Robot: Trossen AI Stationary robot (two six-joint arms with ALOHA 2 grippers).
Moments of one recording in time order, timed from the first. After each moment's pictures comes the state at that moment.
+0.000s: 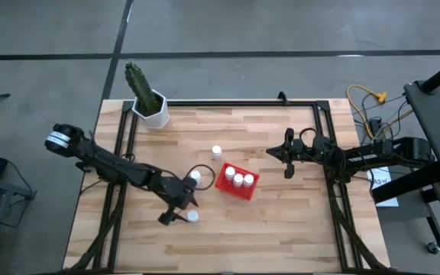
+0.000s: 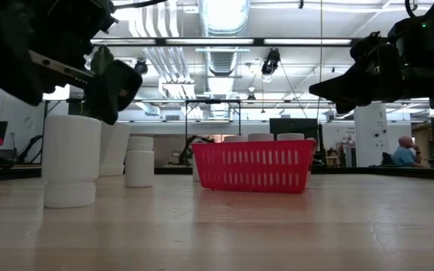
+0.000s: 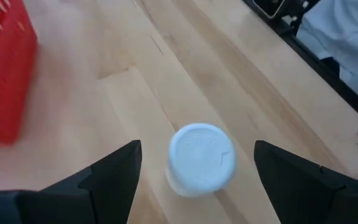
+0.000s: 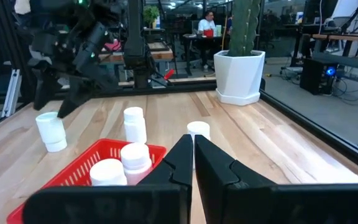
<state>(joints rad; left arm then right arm) -0.34 1.36 0.61 0.05 0.21 0.06 -0.29 1.07 0.02 1.02 -0.19 0.05</state>
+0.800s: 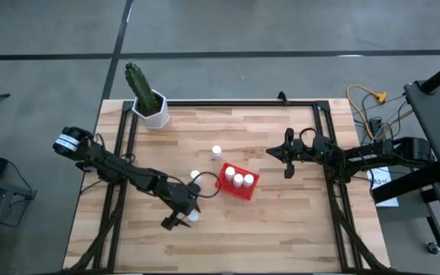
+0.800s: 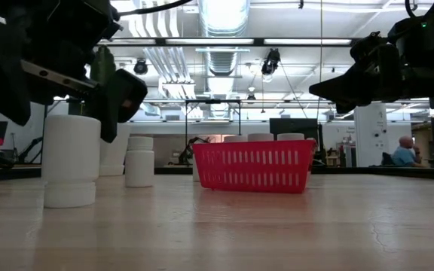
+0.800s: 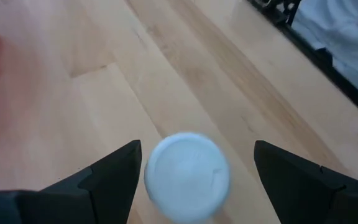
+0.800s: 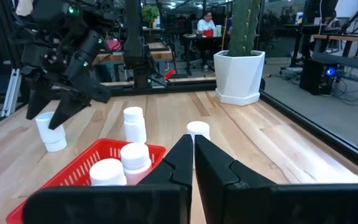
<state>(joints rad) -0.36 1.47 0.65 0.09 0.23 0.06 -0.29 1.07 0.02 1.02 -0.19 0.05</state>
